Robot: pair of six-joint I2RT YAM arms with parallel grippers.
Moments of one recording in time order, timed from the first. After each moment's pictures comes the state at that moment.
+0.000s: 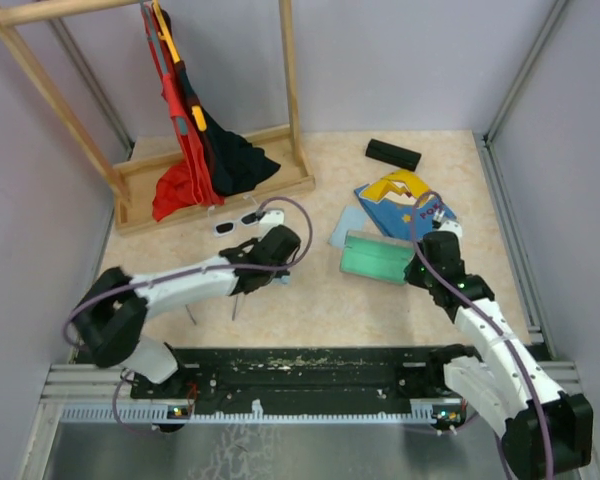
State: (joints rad) left arm -0.89 1.60 0.95 -0.26 -0.52 -0.63; right arm 0.23 0.80 0.56 -0.51 0.13 0.51
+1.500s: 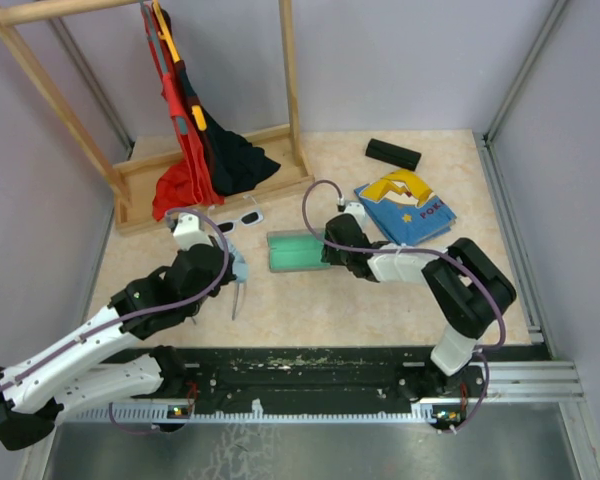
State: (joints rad) left arm -0.95 0.80 0.84 -0.63 -0.70 -0.81; right arm 0.69 1.69 0.82 0.11 0.25 0.61
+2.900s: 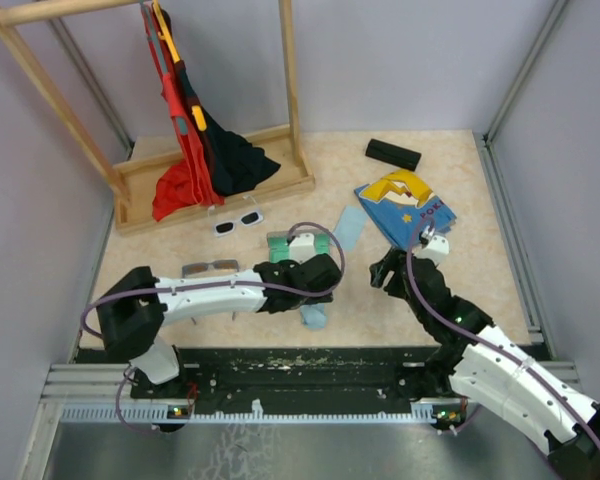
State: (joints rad) left arm -1.17 1.57 1.02 -0.46 -0.50 -1.04; right arm 0.69 0.60 0.46 -0.39 0.43 0.74
